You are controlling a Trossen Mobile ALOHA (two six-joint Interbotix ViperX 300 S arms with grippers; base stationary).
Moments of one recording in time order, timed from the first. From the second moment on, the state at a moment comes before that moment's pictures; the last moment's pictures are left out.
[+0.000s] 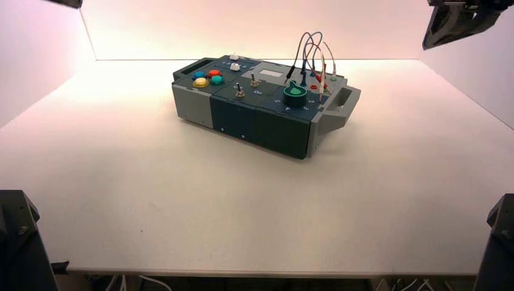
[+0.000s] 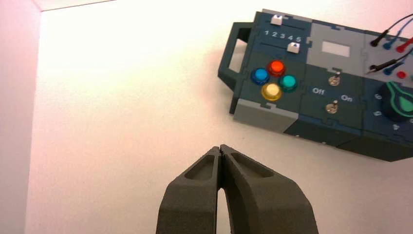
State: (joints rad) left arm -0.10 -0.74 0.99 -0.21 0.56 0.28; right arm 0.11 -0.57 1.00 0.07 0.54 -0.06
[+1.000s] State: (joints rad) left arm -0.19 -0.23 0.64 -0.20 0.61 0.40; right arm 0.42 -0.40 0.68 0.07 0.87 -0.20
